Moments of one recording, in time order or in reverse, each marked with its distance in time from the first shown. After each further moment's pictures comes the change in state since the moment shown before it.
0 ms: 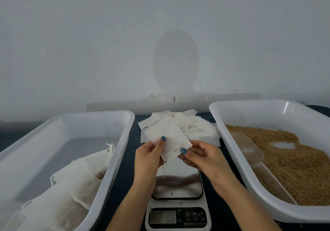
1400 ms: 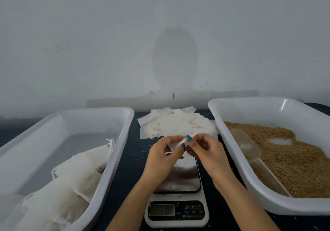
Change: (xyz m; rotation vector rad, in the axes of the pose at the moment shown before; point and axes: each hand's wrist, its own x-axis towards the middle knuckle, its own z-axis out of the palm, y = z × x) left_hand -0.008 -0.006 0.010 0.313 -0.327 0.279; right_hand 0.002 0.003 -0.001 -0.095 0.173 -0.164
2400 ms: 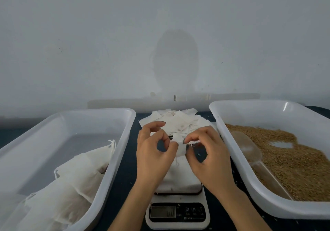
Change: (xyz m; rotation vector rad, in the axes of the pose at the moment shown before) left_hand -0.009 0.020 -0.013 0.341 0.340 0.219; right_hand -0.018 -0.020 0.005 -0.633 0.095 -0.767
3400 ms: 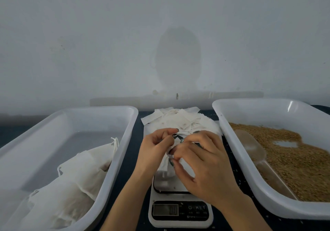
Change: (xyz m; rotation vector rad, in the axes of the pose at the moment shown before) left_hand 0.011 0.005 -0.013 -0.346 -0.253 -0.334; right_hand -0.006 -0.017 0.001 -0.348 -0.024 -0.482
